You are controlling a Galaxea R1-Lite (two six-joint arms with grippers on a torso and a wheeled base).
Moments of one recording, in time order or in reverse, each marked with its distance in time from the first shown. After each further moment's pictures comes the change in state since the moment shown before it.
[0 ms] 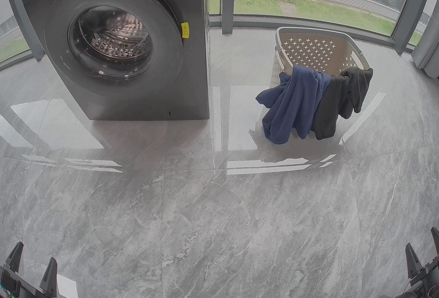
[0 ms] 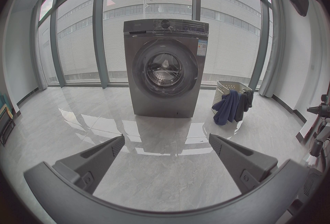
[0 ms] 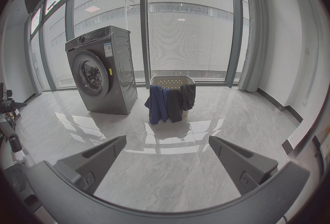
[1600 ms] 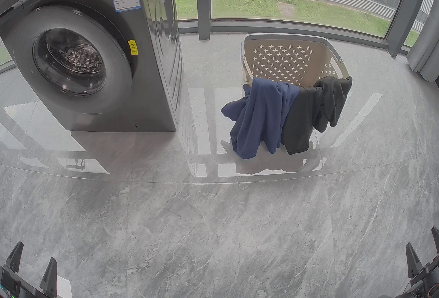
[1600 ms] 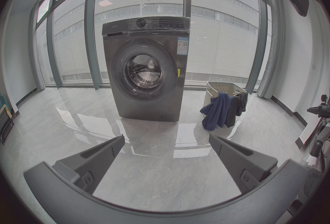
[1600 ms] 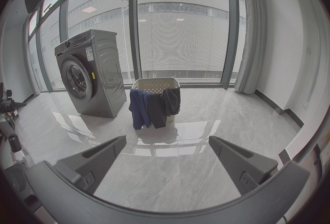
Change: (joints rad) left arm 0.000 0.000 0.000 0.000 0.001 -0.002; right arm 0.000 0.000 0.000 -0.003 -0.002 -0.001
